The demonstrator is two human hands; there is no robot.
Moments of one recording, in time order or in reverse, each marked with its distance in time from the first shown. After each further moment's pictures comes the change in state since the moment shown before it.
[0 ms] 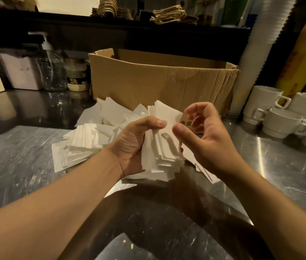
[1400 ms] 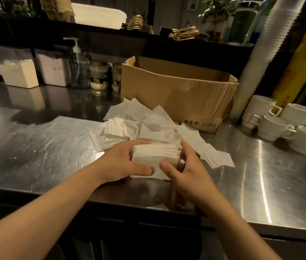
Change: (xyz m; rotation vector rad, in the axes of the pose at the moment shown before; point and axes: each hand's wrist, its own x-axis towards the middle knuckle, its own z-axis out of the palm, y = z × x) left_hand -0.126 0.002 -0.007 1.090 0.374 0.047; right_hand -0.086 -0.046 0.053 -0.103 -0.190 0.367
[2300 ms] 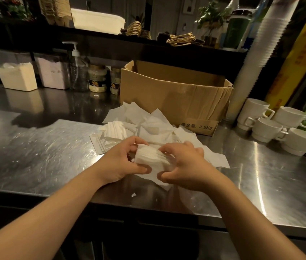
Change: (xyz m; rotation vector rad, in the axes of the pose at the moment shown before) left_hand 0.003 -0.011 -0.004 -0.100 0.049 0.010; right_hand 0.014 -0.045 -0.023 -0.616 -0.191 -0.177
